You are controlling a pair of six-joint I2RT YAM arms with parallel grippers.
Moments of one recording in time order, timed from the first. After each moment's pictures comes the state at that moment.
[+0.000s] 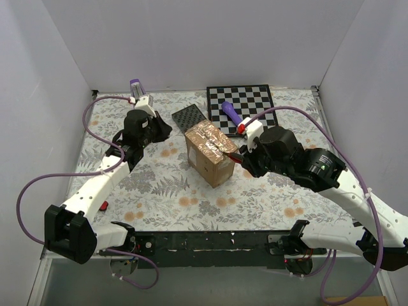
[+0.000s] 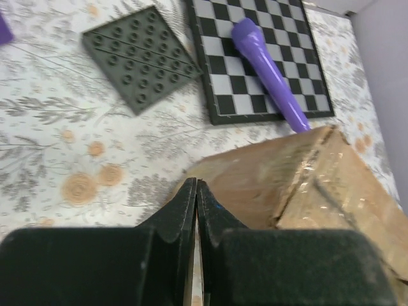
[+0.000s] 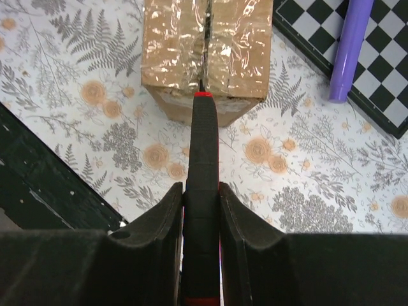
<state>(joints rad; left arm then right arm) -0.37 1.22 0.98 -0.14 0.07 -0.50 0.97 1.05 1.36 -0.96 0.15 0.06</state>
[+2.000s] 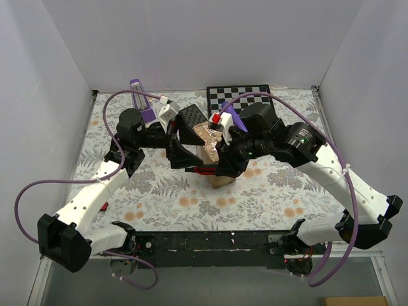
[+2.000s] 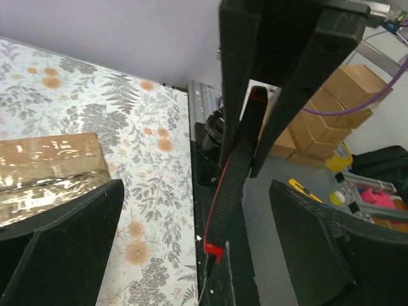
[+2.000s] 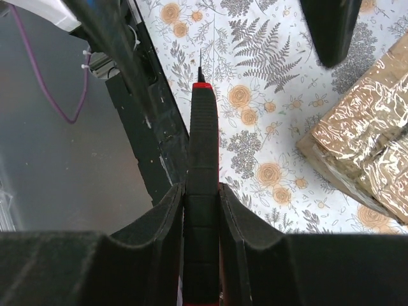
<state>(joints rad) -0.42 1.15 1.00 0.24 1.19 -0.45 0.94 1.31 1.68 -1.09 -0.41 0.03</state>
